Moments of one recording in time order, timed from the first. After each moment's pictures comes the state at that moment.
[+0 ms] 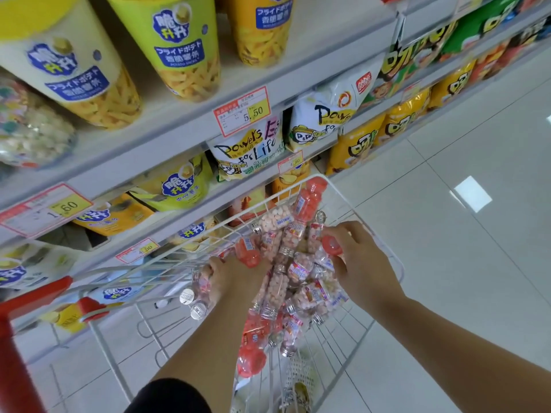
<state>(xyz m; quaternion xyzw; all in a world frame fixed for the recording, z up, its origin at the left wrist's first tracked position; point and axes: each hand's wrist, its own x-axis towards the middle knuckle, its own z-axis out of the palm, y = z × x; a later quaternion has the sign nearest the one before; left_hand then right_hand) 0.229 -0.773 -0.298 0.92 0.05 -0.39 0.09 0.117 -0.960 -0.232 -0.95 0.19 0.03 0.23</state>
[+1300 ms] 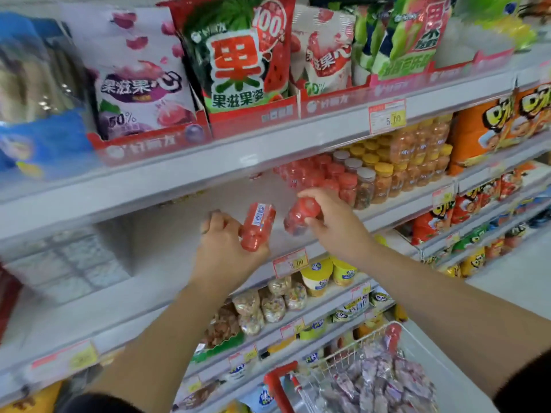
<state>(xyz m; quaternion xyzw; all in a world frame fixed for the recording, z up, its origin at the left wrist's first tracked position) 0.372 -0.546 0.231 0.94 -0.20 0.11 0.24 0.313 -0.761 0.239 -0.92 0.00 -0.20 0.33</state>
